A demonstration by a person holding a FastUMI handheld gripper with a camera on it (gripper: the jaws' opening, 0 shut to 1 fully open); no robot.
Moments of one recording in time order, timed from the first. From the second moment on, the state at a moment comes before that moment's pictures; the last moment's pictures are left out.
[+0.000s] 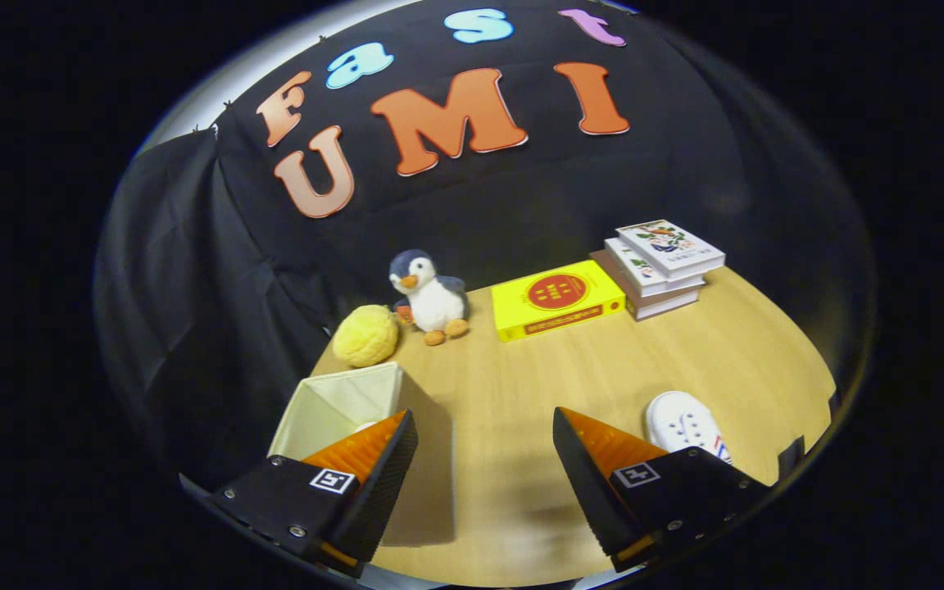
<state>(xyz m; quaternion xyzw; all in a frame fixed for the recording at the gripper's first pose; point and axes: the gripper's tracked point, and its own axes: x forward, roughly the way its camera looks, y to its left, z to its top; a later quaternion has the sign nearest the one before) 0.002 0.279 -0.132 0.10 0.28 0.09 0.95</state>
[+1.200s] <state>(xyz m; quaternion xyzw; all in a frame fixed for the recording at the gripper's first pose) -0.020 0.078 -0.305 0.05 0.43 0.05 0.90</state>
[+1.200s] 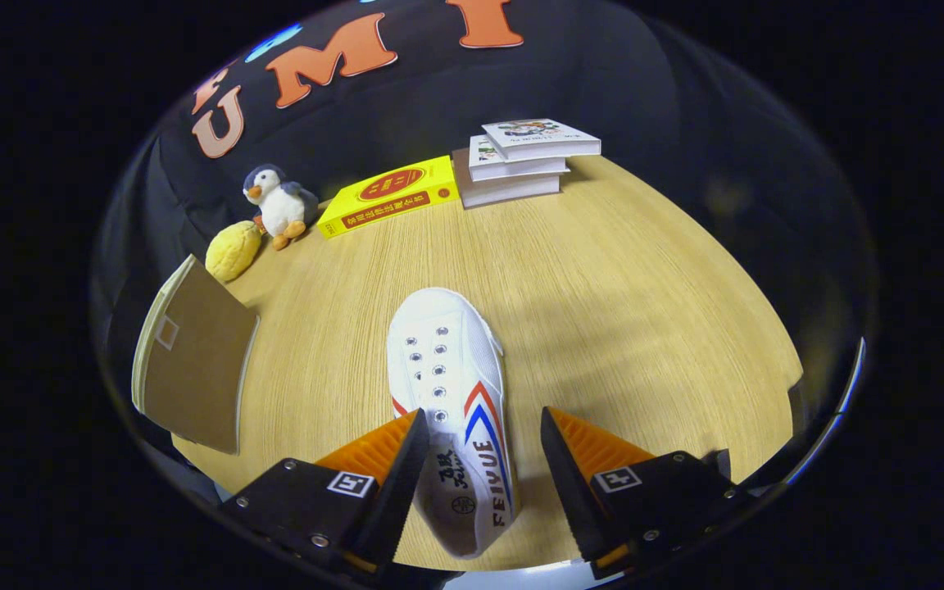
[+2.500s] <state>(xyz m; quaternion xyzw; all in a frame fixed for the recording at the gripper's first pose) -0.014 0.218 -0.166 0.13 0.34 0.07 0.93</state>
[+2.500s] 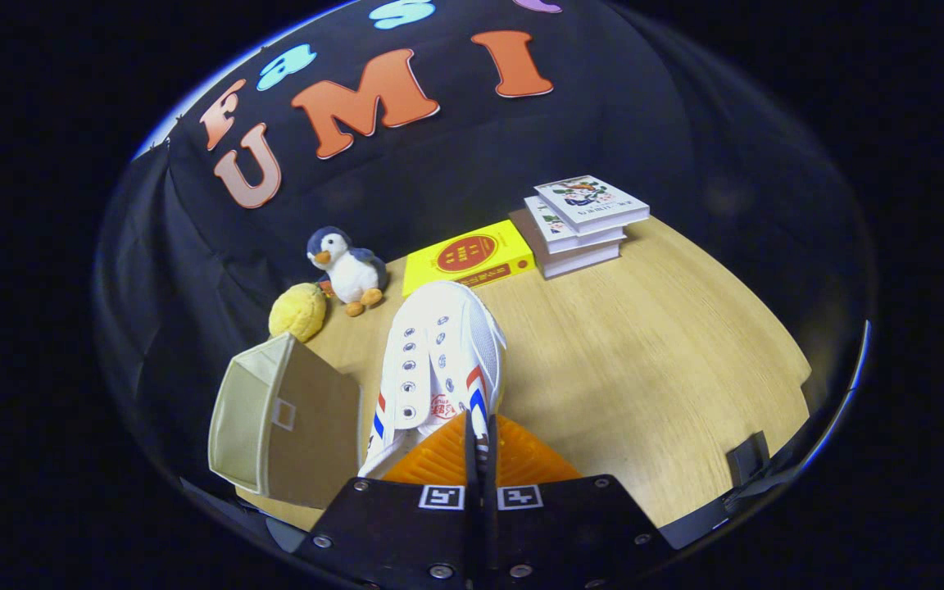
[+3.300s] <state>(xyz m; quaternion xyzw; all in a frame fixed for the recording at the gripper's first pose) -0.045 0.444 -0.152 0.12 0.36 0.15 0.91</state>
